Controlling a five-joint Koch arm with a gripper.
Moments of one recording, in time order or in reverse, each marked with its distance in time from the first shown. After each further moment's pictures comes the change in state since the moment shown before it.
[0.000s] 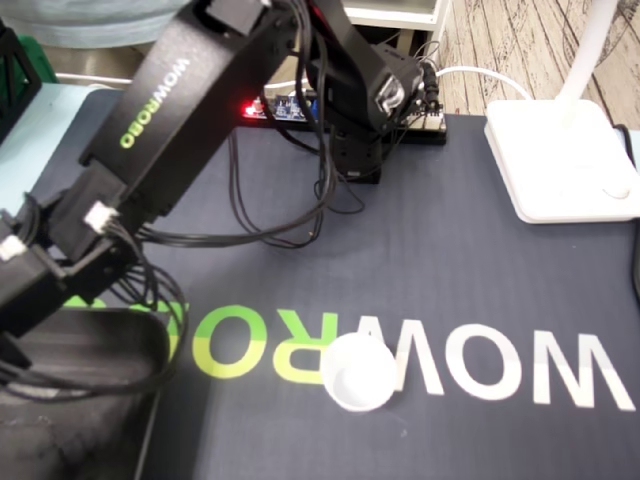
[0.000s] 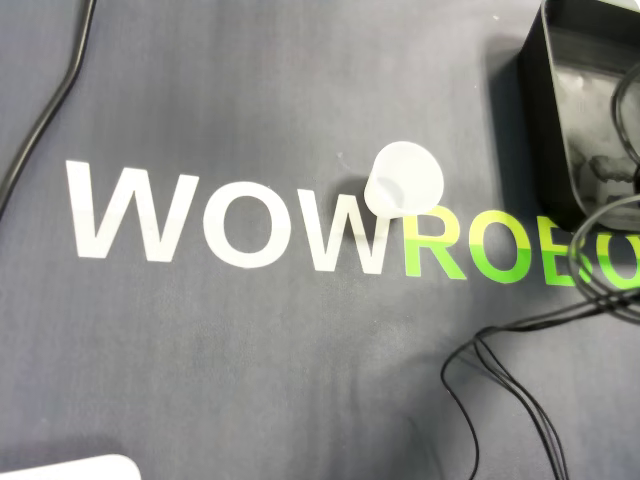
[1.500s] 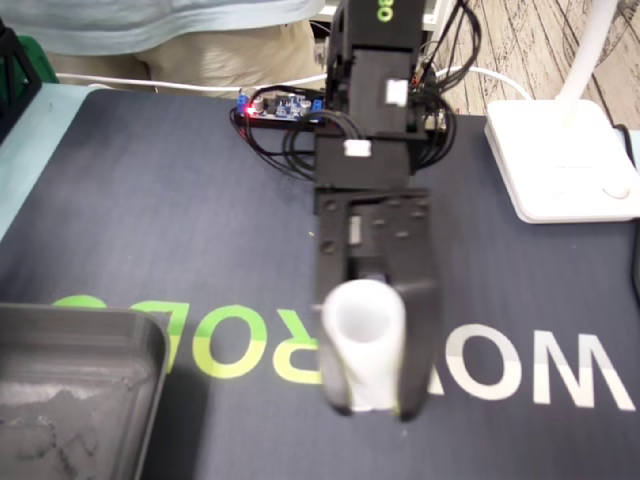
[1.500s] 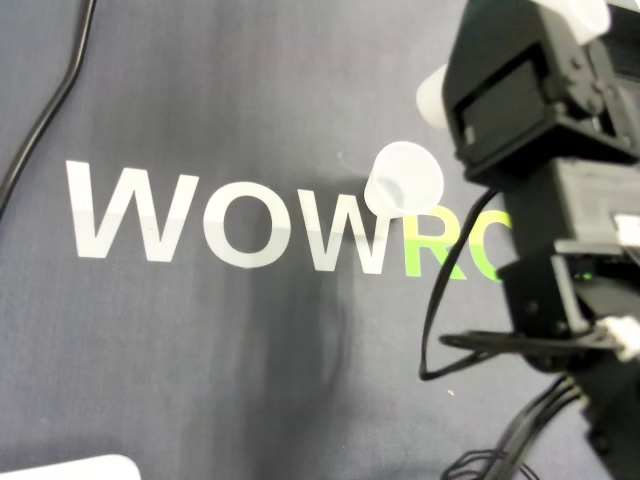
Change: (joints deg) arm -41.3 45.4 55.0 -6.2 -150.0
